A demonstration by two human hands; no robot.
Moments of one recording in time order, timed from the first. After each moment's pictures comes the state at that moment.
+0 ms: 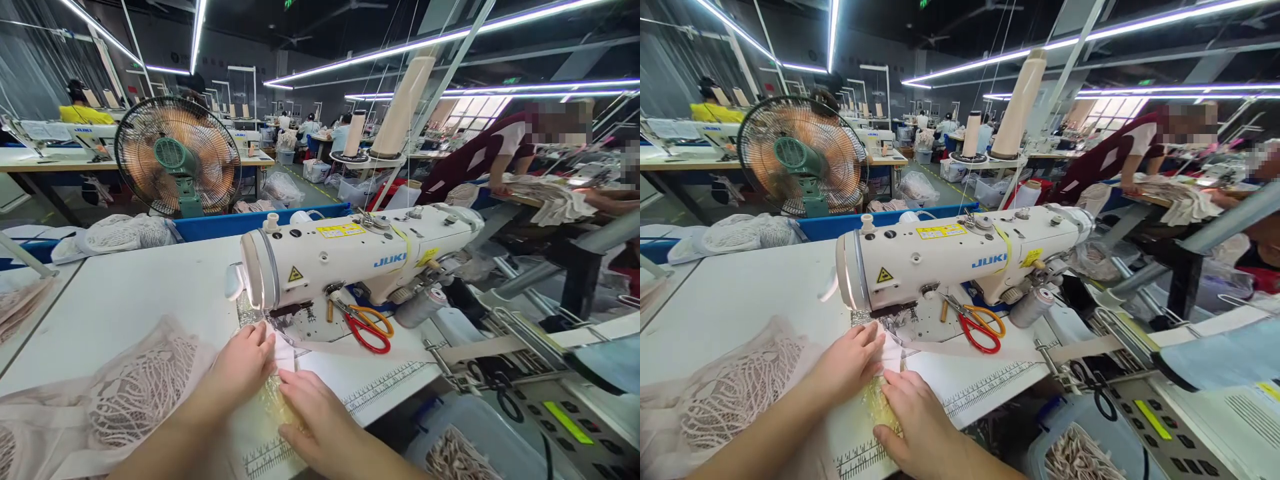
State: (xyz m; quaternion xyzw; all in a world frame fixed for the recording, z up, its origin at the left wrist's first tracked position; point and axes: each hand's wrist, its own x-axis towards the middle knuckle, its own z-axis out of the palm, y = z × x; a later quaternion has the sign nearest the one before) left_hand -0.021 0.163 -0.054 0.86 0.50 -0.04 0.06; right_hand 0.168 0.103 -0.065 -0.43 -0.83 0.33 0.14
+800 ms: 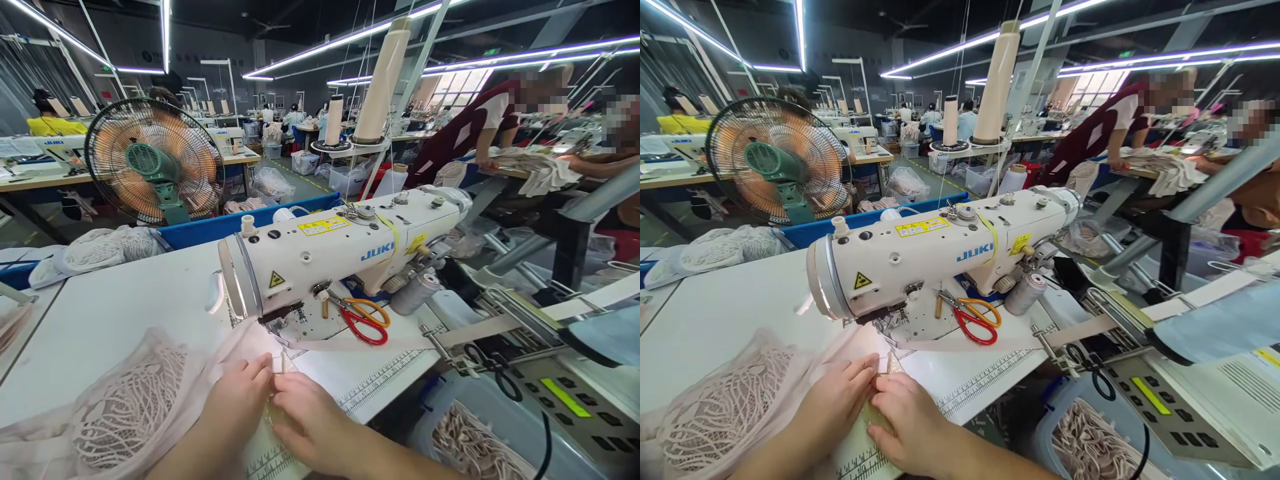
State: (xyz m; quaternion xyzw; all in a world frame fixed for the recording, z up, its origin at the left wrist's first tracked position) left_hand -0.018 0.137 -0.053 0.87 0.47 -0.08 0.10; right_hand 0.159 0.114 -0.077 -0.36 -0.84 0.31 0.27
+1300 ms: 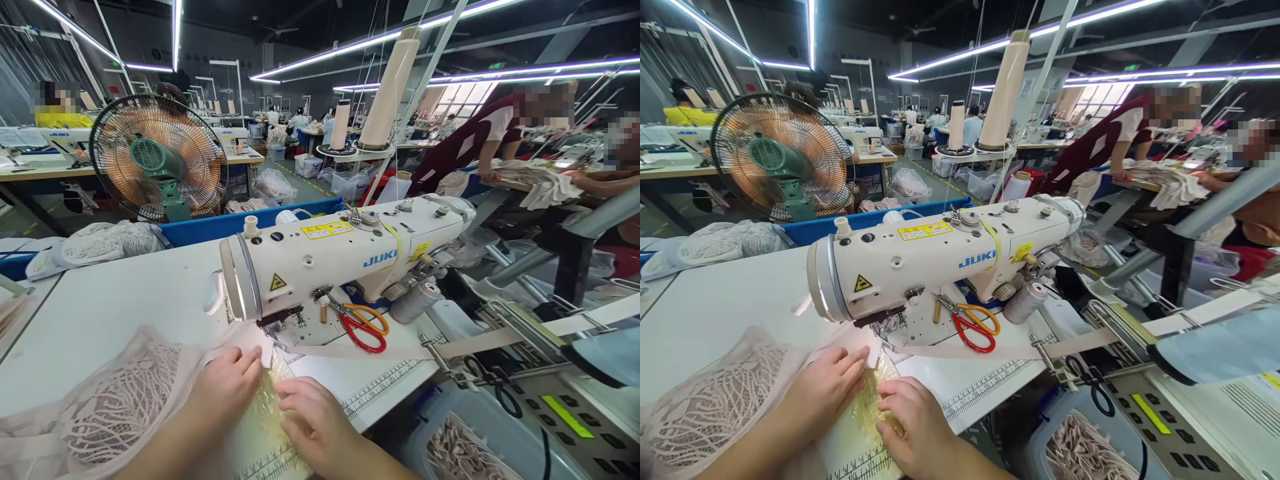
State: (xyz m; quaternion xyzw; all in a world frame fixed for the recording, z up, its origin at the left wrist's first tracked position) left_hand -0.033 0.151 -0.050 0.91 0.41 -0.04 -0.04; right_hand 0.176 0.108 -0.088 -0.37 -0.81 0.27 0.36
